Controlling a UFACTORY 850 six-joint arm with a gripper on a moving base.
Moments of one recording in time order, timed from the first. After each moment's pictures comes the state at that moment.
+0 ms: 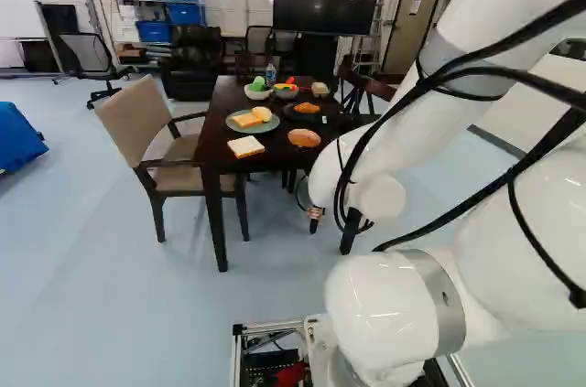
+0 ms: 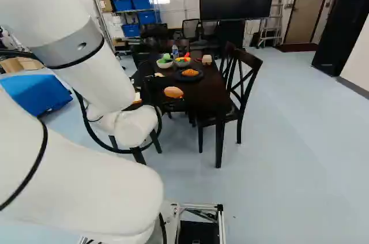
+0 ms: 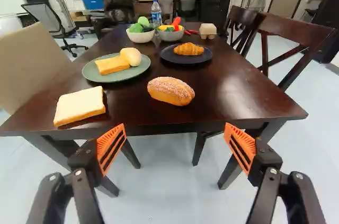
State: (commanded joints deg) arm 0.0 16.0 -5.0 0.0 50.0 0.0
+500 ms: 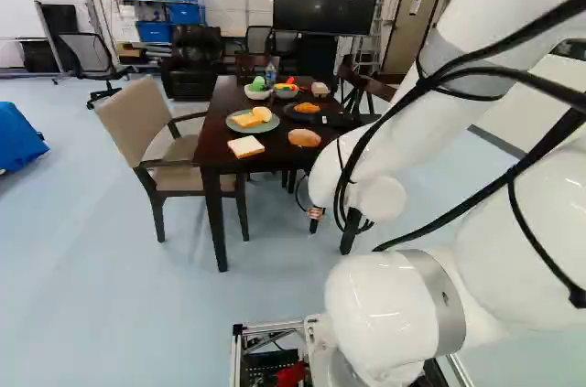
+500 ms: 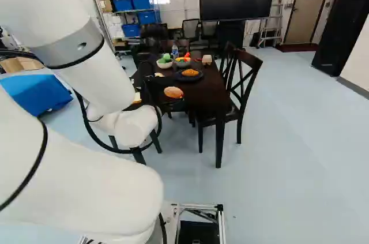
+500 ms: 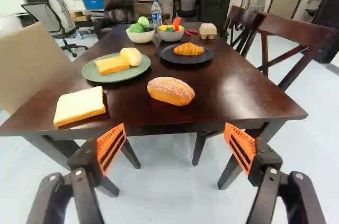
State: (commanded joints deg) arm 0.0 16.0 -5.0 0.0 50.0 0.0
